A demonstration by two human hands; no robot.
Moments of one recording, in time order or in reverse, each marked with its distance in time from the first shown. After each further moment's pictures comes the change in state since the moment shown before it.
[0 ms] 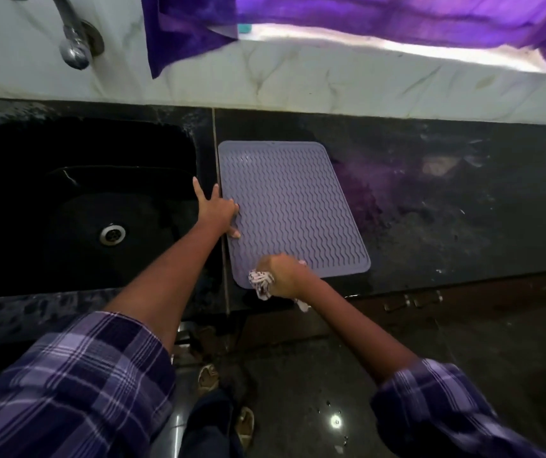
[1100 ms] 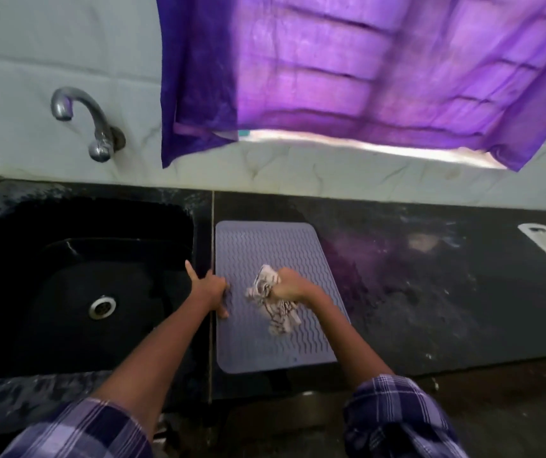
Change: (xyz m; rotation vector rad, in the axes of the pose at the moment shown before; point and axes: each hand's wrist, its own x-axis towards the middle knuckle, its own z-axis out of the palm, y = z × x) left_hand -0.002 0.000 -0.012 -0.152 -0.105 0.024; right_hand 0.037 0.047 -0.097 0.492 0.116 0.193
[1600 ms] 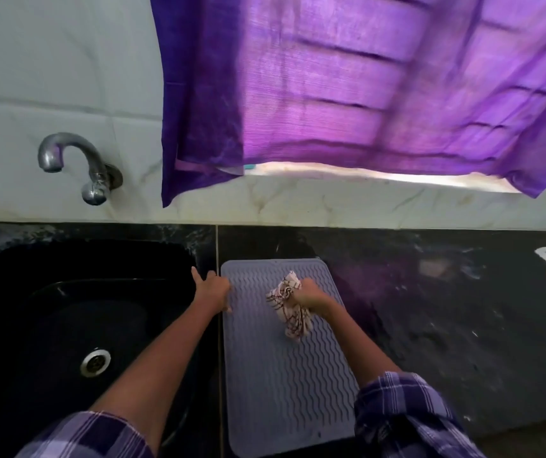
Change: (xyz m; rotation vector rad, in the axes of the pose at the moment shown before) left_hand 0.080 -0.039 -0.067 -0.055 0.153 -0.009; right_hand 0.097 0.002 -0.054 0.308 0.152 0.153
